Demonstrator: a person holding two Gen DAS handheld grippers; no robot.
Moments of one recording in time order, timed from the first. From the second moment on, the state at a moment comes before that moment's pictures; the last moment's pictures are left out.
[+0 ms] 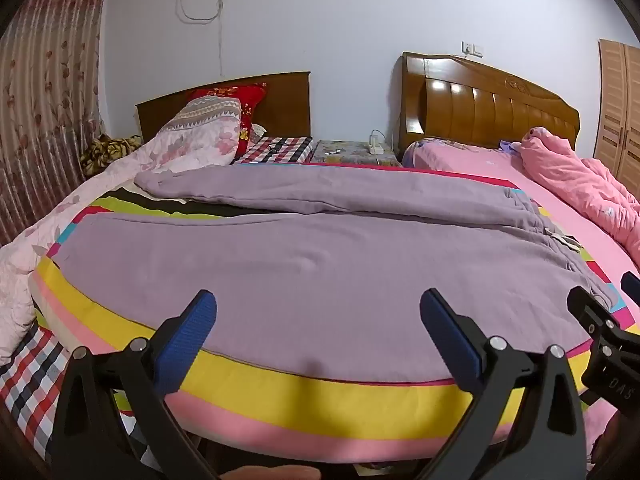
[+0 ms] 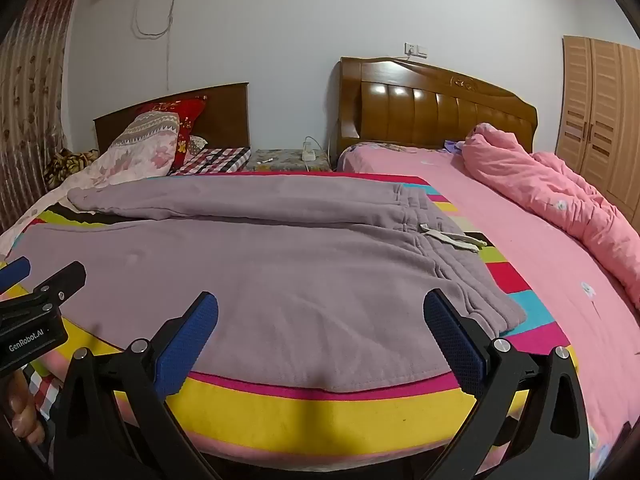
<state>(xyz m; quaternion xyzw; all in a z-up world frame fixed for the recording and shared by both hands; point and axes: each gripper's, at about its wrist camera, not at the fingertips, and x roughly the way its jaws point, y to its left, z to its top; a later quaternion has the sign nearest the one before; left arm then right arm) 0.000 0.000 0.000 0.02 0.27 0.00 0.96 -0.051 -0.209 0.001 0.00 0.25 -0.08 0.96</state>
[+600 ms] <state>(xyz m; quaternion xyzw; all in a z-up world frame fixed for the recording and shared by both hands) 0.001 -0.001 -0.001 0.01 0.28 0.00 0.96 -0.050 -0.210 0.001 0.00 0.25 -0.08 0.96</state>
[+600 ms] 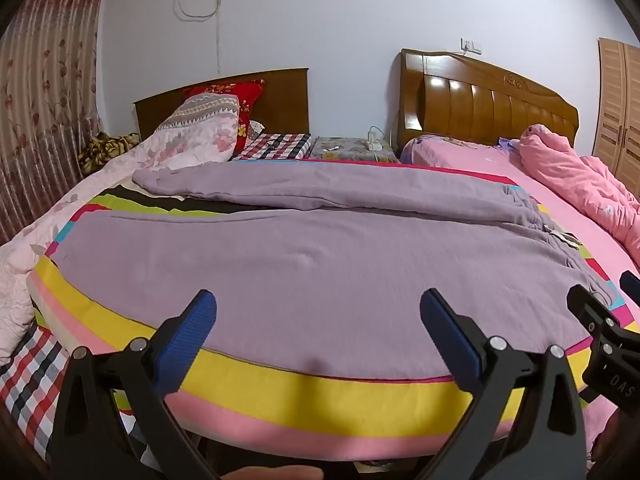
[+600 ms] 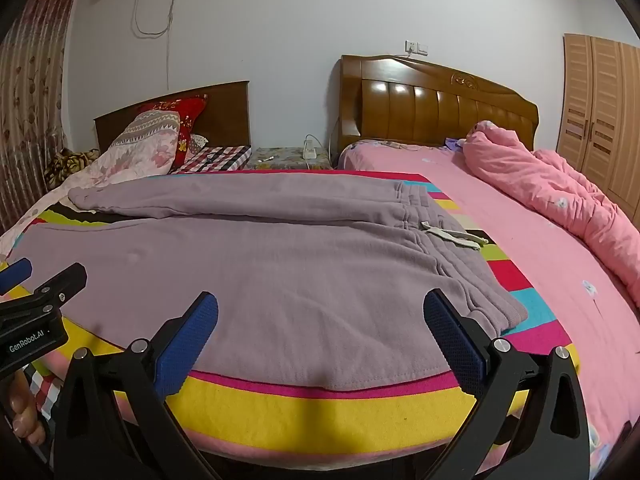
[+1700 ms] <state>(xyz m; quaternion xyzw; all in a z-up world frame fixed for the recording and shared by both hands) -0.004 -0.003 -0.012 0.01 0.29 0.00 0.96 -0.048 -0.209 -0.009 0.00 0.26 -0.08 0.96</state>
